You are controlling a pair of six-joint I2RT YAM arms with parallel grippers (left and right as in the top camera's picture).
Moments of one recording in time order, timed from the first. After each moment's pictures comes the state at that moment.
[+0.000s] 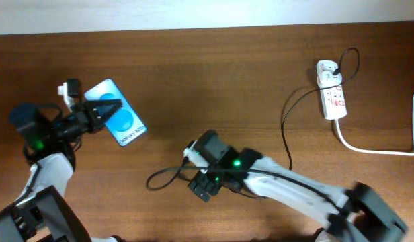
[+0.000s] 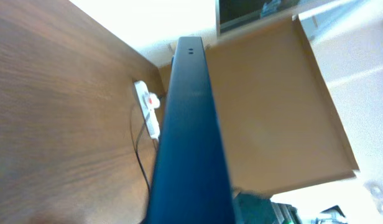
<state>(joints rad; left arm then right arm) 0.48 1.60 0.78 0.59 1.56 -0.97 0.86 1.64 0.96 -0.49 -0.17 -0.02</state>
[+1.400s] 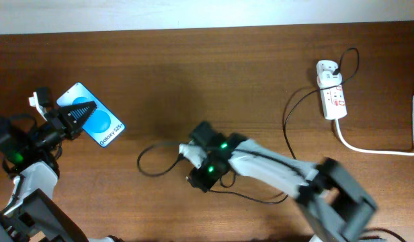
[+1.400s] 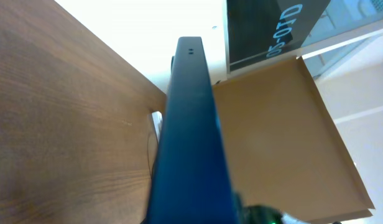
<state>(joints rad) 0.64 1.60 0.78 0.59 1.56 -0.98 0.78 1.80 1.09 -0.61 -0.51 0.03</state>
